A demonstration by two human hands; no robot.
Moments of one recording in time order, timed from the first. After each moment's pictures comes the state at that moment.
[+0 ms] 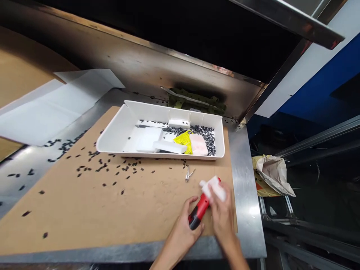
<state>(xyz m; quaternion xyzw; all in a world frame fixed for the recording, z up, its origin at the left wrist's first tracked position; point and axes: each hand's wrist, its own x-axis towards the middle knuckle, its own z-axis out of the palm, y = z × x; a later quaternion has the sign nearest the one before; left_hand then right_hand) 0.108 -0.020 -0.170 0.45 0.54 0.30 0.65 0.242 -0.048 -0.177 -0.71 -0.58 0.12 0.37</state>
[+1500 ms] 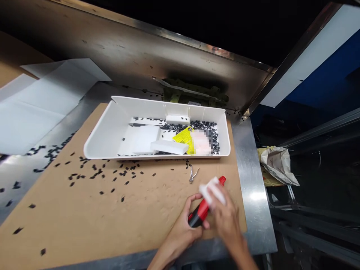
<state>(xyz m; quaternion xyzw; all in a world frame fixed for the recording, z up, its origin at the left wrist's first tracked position) 0.086 0.005 -0.175 0.36 0.44 0.17 0.80 0.235 -0.034 -0.164 -0.68 -0.66 0.09 0.31</state>
